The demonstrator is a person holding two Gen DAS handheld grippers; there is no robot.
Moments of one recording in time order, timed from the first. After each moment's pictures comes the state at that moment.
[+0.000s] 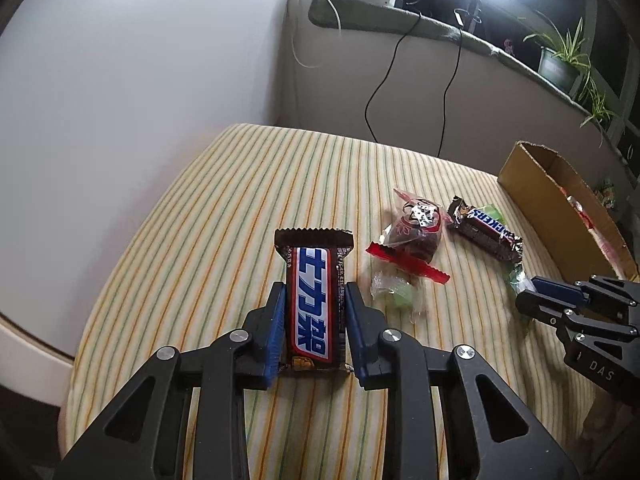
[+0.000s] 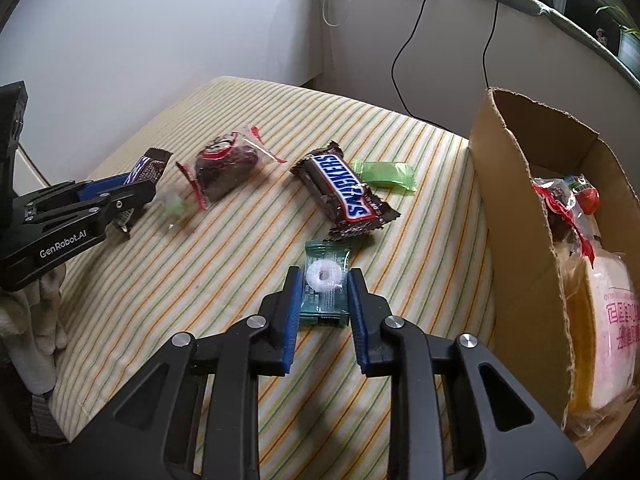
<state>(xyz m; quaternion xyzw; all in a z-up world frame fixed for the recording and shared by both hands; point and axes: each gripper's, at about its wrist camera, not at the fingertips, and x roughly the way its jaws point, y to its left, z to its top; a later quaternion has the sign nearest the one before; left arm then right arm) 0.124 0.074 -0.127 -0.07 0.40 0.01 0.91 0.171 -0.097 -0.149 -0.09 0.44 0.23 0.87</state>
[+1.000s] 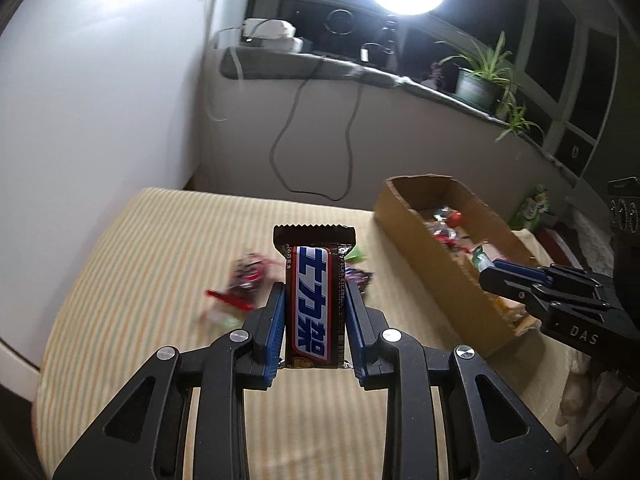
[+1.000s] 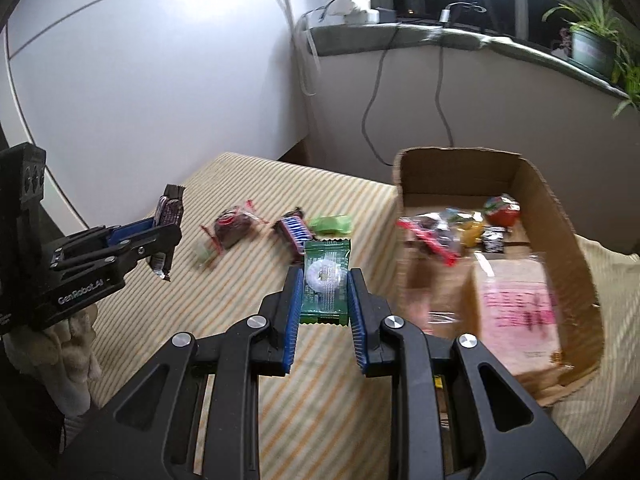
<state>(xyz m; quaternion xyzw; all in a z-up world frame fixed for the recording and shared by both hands) 0.104 -0.007 -0.062 -0.07 0.34 -0.10 0.93 0.136 -0.188 -0.071 -0.02 0.37 0.23 0.90</state>
